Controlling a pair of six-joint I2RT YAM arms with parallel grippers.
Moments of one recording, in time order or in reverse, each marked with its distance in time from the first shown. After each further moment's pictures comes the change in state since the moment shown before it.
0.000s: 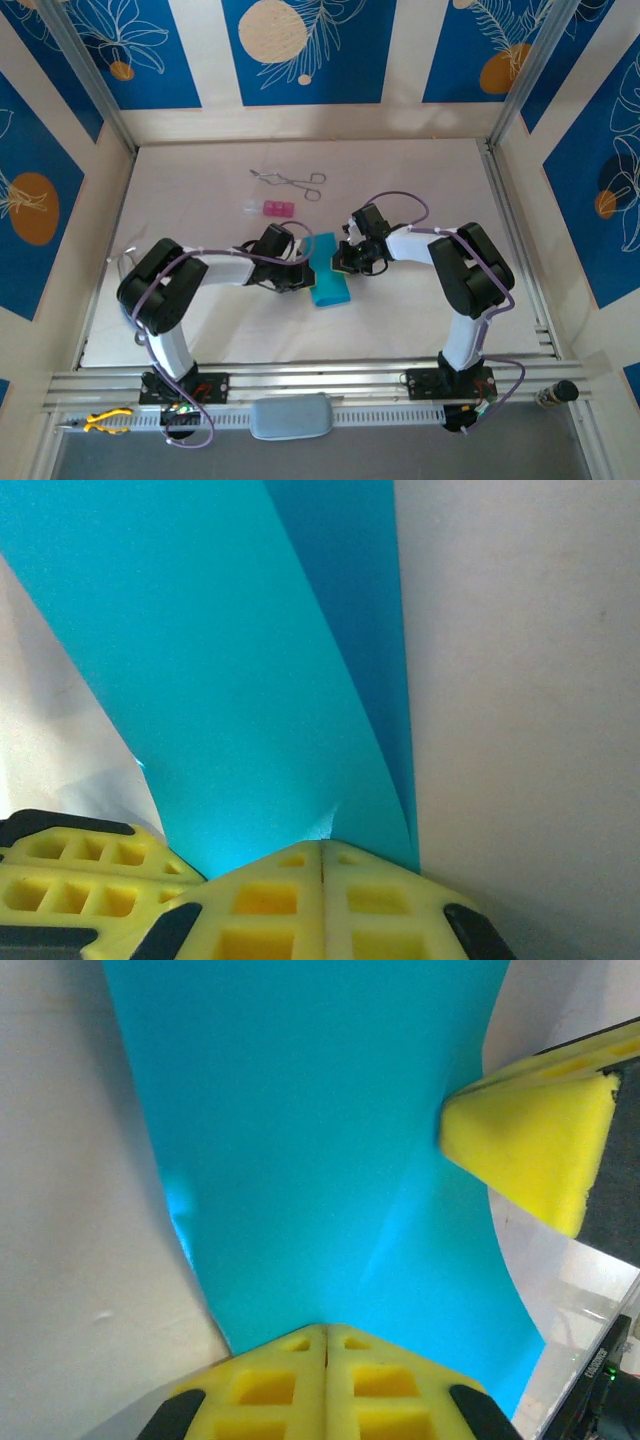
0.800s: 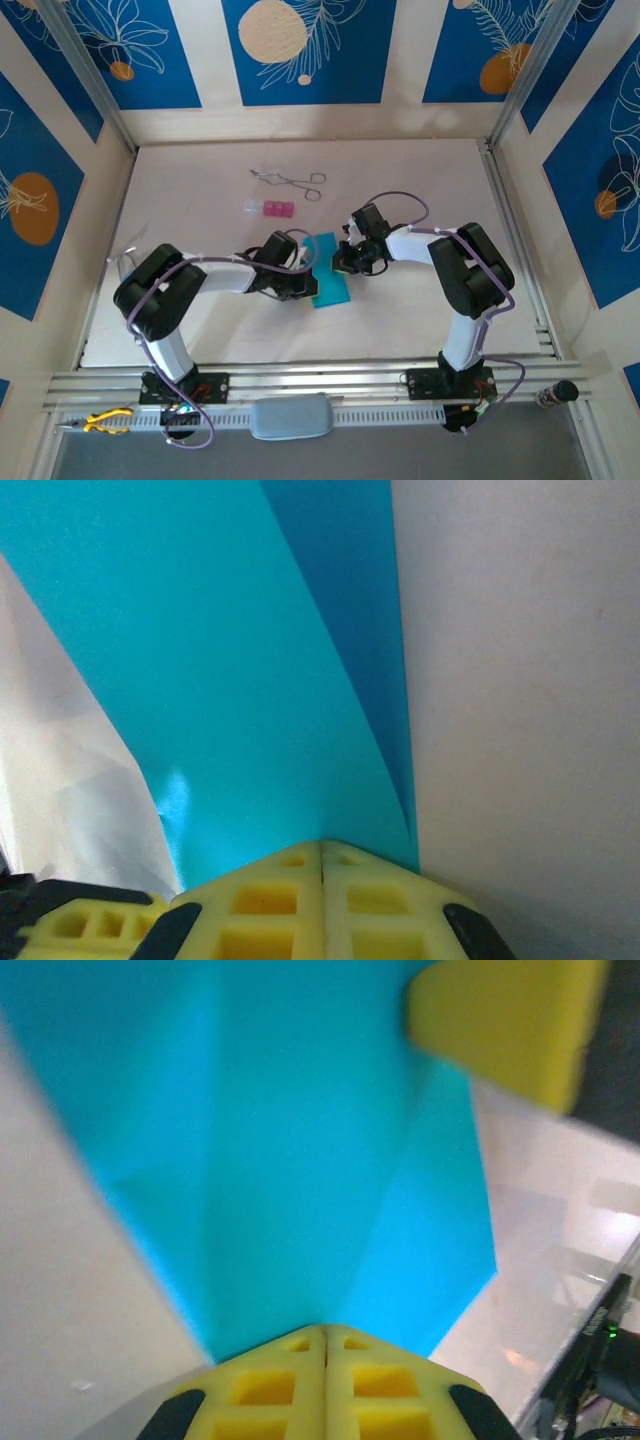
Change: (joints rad) left arm -0.057 -0.034 -0.056 0.017 0.013 -0.014; right arm 0.000 -0.001 0.000 0.000 0.003 0.007
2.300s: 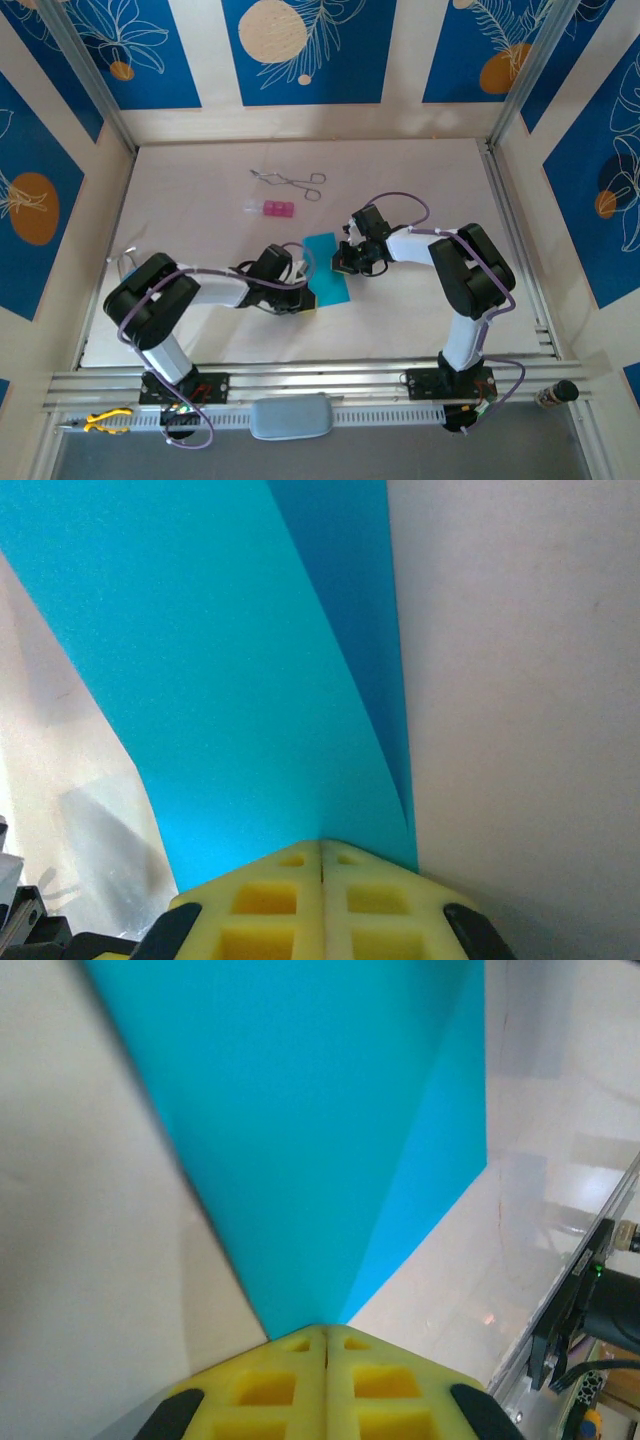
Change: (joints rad) left arm -0.037 -0.077 -0.134 0.084 0.060 -0.041; right arm 0.000 -0.006 -0.014 0.013 0.007 0.011
